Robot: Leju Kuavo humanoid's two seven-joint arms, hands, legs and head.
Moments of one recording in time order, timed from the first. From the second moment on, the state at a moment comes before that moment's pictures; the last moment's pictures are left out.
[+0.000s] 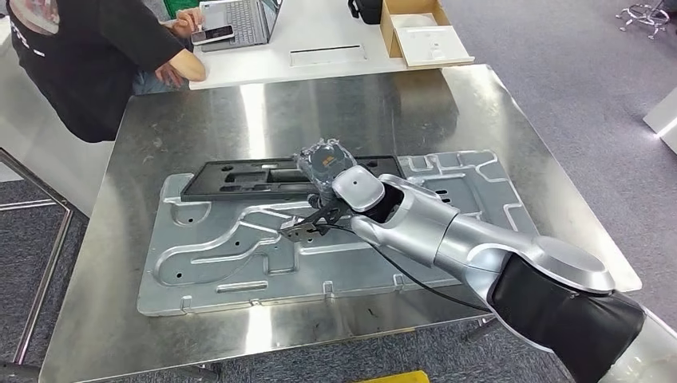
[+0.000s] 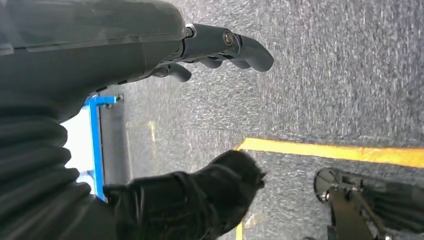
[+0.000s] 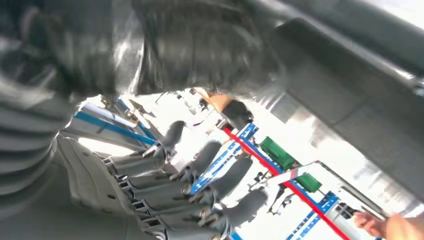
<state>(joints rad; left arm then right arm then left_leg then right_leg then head) -0.14 0.09 -1.20 -0.20 0.95 0.33 0.05 -1.10 -0.04 1.27 -0.90 0.85 0.06 0.25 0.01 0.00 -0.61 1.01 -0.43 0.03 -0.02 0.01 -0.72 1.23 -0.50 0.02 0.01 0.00</state>
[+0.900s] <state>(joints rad) -0.13 0.09 -1.18 -0.20 0.95 0.30 0.06 -1.10 -0.05 1.27 -0.90 0.86 0.08 0.25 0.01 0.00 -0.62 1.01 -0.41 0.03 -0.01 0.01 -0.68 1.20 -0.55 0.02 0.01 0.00</state>
